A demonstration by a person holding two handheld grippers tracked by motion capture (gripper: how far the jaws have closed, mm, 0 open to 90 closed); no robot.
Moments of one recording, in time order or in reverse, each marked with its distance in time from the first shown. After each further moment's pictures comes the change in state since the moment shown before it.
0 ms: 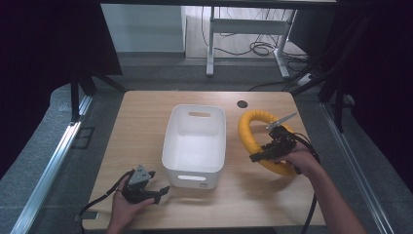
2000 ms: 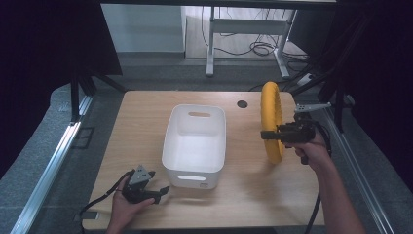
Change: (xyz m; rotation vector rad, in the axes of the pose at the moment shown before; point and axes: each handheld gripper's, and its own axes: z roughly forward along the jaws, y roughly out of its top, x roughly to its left) left arm 0.001 0.000 0.000 0.004 0.005 0.004; right arm -0.005 0.004 -0.059 -0.413 0.038 -0.015
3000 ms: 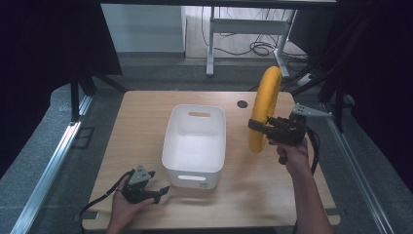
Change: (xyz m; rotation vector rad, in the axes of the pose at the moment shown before) left arm 0.000 0.000 0.000 0.001 -0.001 0.005; right arm 0.053 0.007 0.021 -0.358 -0.050 -0.049
